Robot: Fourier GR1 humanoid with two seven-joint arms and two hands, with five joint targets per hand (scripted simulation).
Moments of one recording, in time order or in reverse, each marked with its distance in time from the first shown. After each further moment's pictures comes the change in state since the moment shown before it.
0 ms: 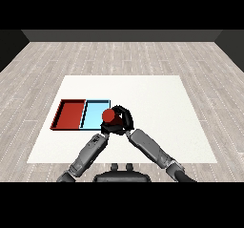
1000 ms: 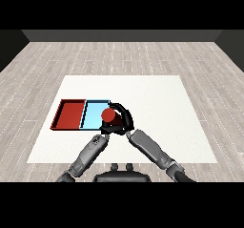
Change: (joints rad) left arm 0.001 0.003 -0.021 -0.013 -0.068 0.176 0.001; right arm 0.013 0.004 -0.011 -0.042 0.031 0.025 0.041
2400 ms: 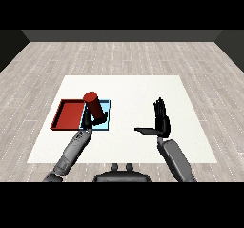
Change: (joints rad) left arm 0.013 0.191 0.172 -0.029 -0.100 -0.012 0.059; right arm 0.401 -0.220 -0.306 -0.399 0.033 0.165 -0.010
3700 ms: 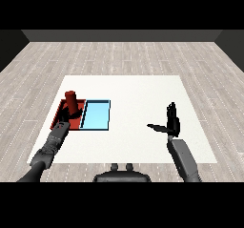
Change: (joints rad) left arm -0.355 0.190 0.267 0.981 -0.105 -0.112 0.056; right arm 0.023 -0.050 -0.192 0.246 -0.015 0.089 -0.027
